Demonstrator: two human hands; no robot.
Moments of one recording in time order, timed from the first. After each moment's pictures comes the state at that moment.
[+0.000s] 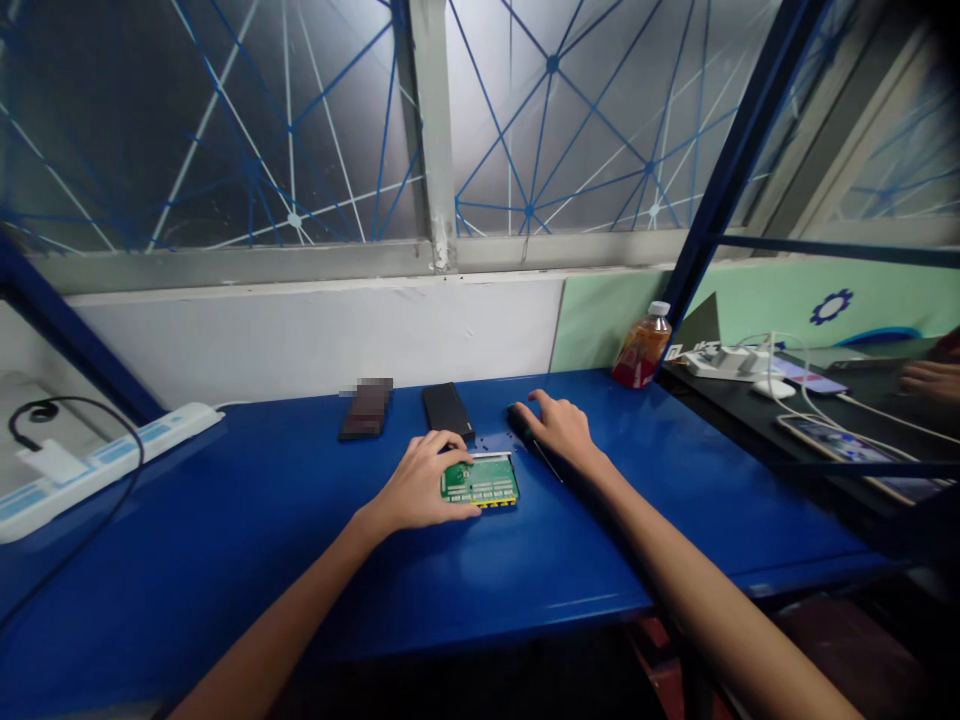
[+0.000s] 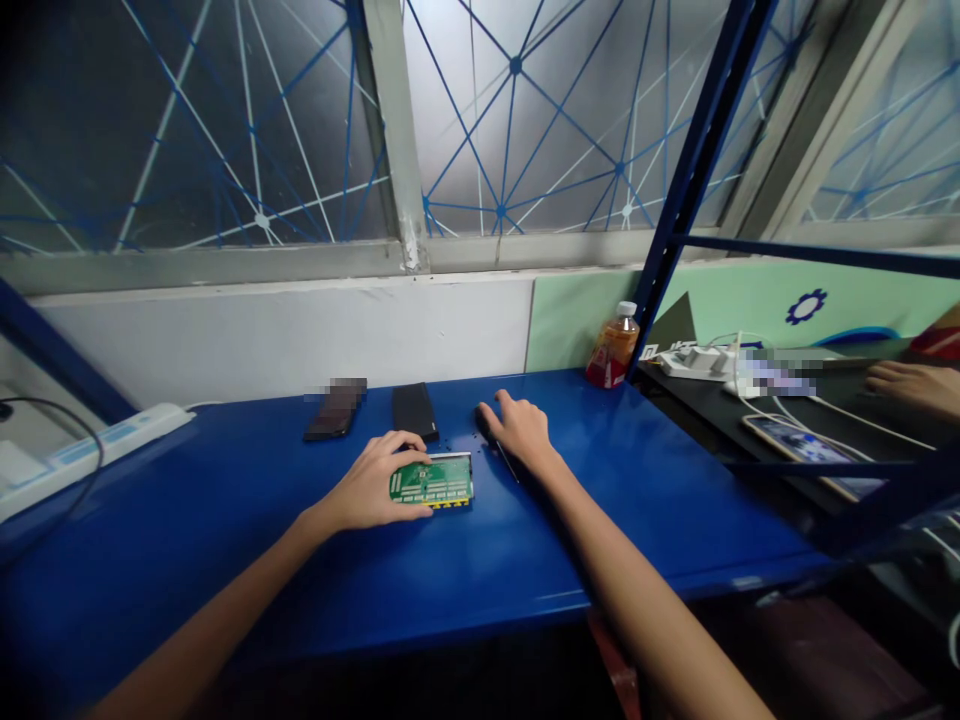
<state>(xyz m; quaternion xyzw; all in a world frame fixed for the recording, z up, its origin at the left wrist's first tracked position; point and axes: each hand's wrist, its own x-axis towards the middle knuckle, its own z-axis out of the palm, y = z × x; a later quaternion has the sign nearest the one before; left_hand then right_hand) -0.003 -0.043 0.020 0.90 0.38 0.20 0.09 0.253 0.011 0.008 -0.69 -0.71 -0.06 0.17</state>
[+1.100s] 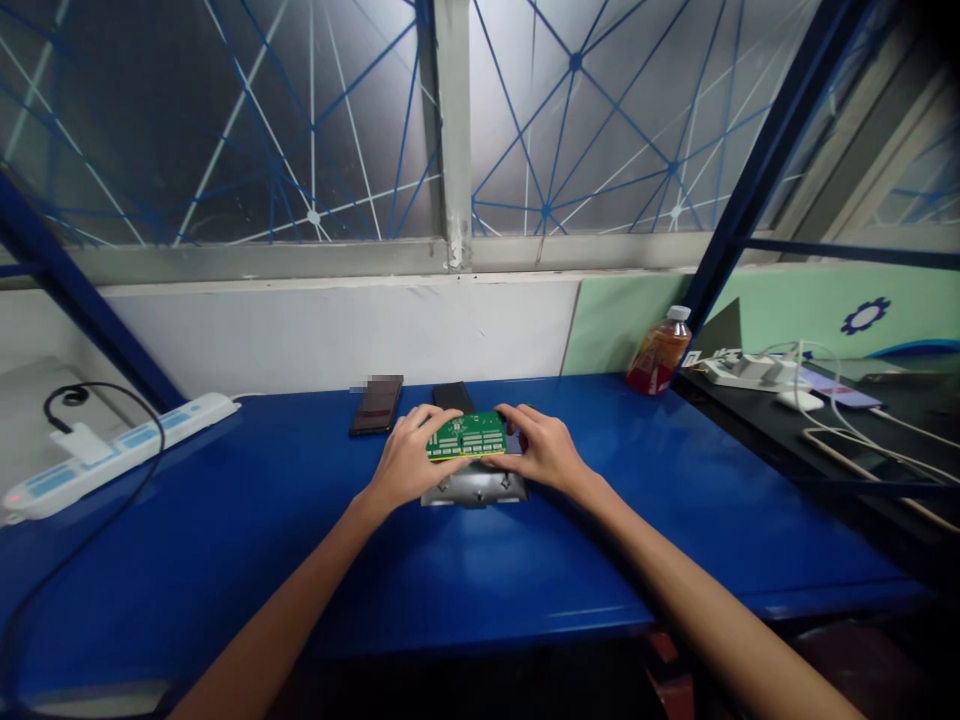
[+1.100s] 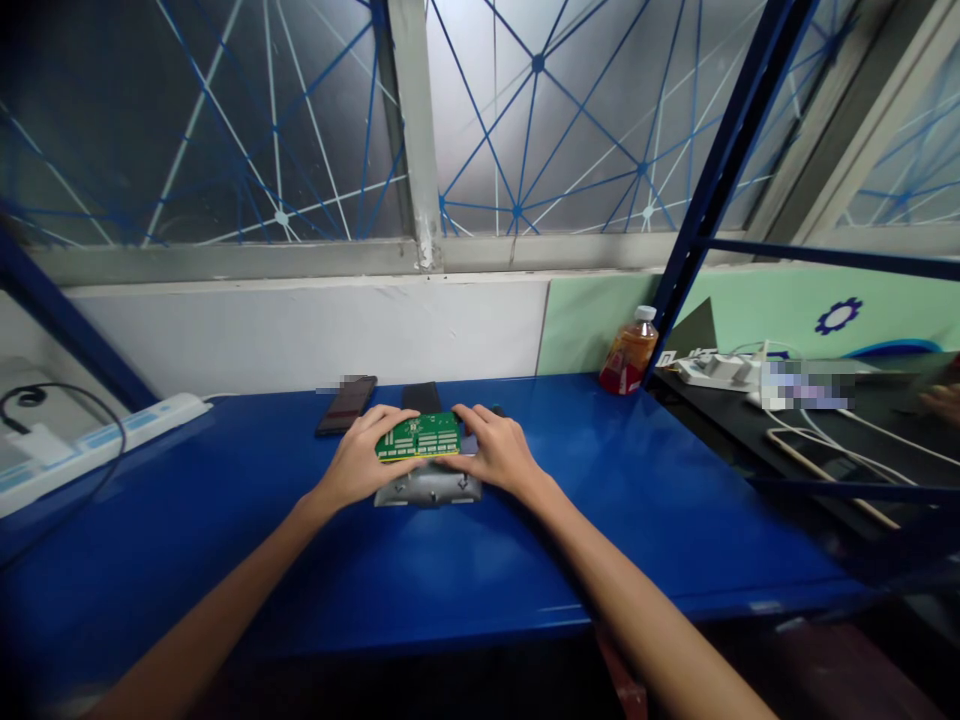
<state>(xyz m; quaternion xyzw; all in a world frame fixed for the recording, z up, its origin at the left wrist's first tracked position) -0.017 -0.028 0.021 0.83 0.41 0.37 0.01 0.220 -0.018 0.014 -0.41 -0.84 -0.02 0.35</state>
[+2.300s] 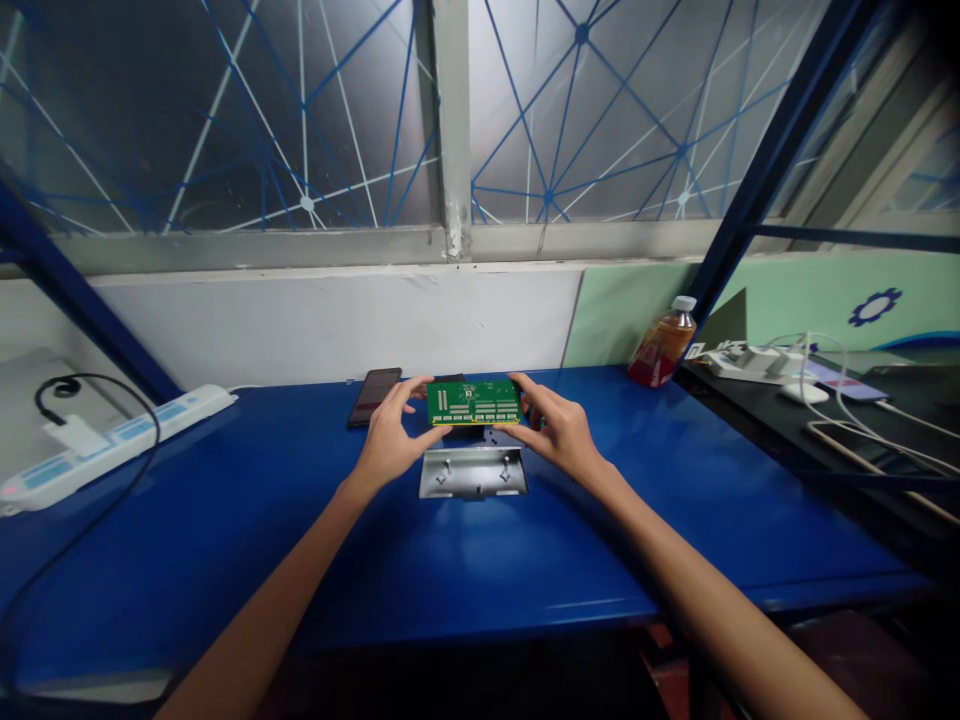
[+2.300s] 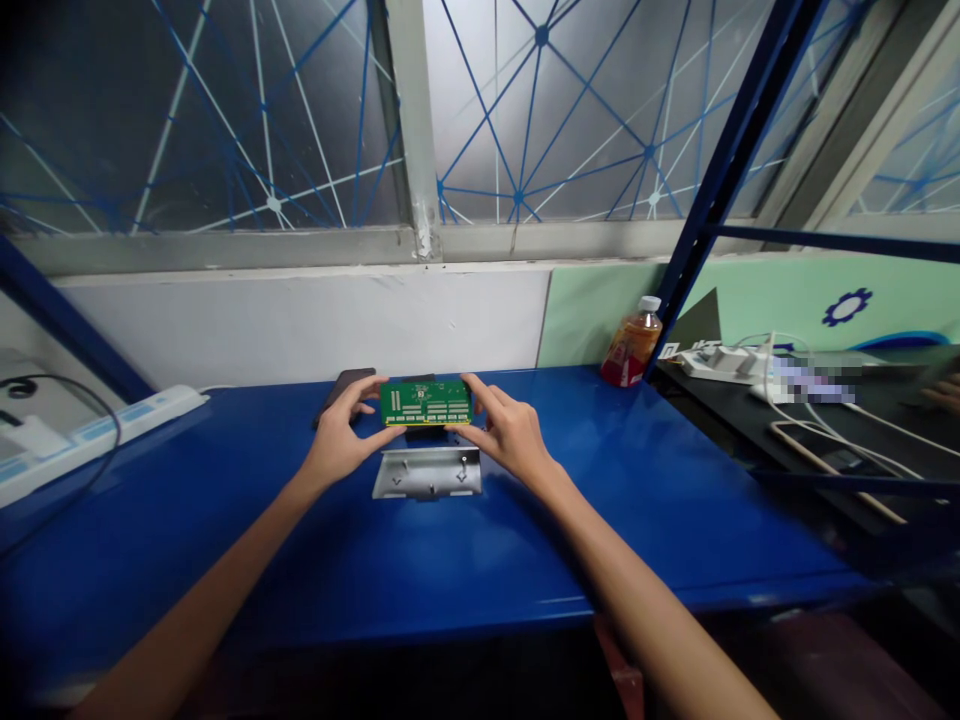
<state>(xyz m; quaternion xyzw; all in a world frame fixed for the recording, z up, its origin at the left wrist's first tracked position) -0.029 -0.021 0.034 0.77 0.43 0.46 0.06 0.237 -0.014 0.018 -0.41 -0.81 -0.01 0.41</state>
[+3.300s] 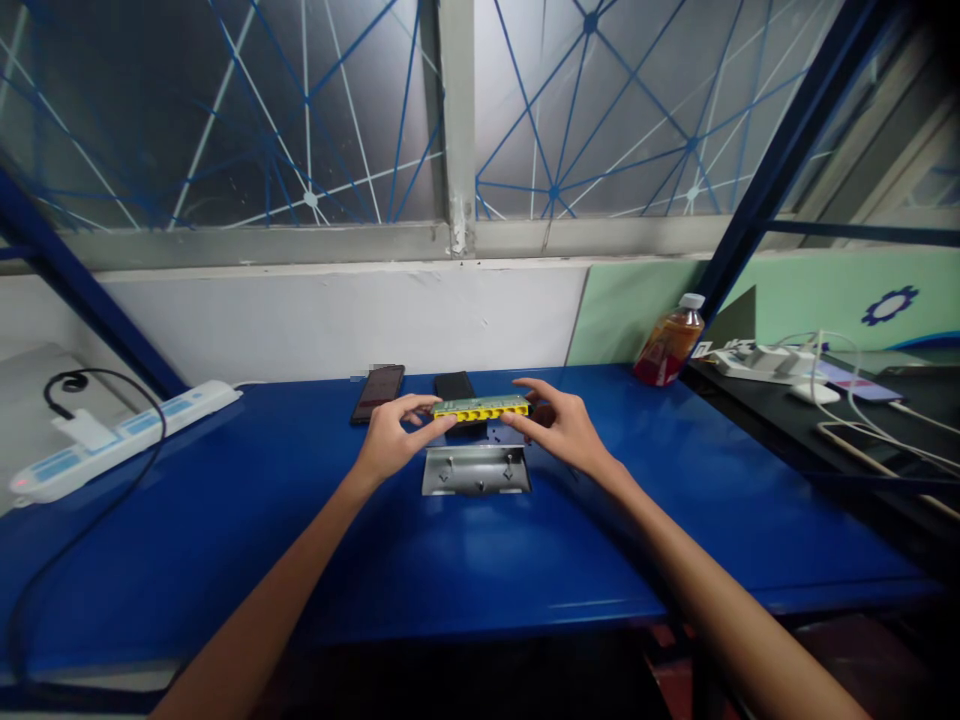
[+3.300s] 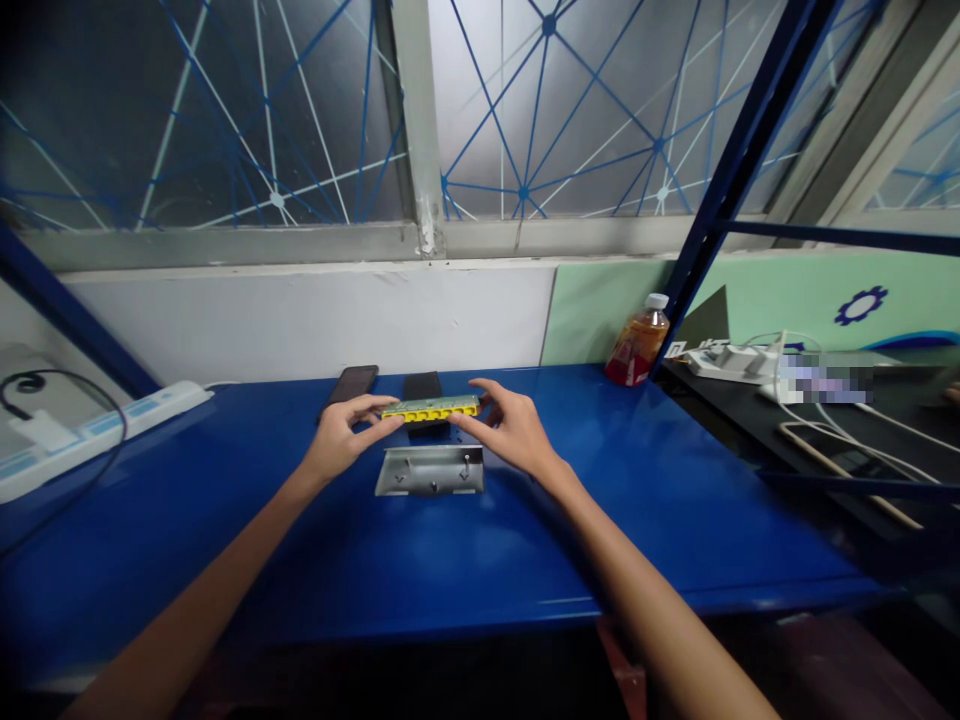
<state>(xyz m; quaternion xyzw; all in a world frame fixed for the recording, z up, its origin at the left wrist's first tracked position) -0.030 -0.024 0.036 0.73 0.48 0.44 0.20 0.231 -0.019 0.031 -0.45 -0.76 0.17 0.44</state>
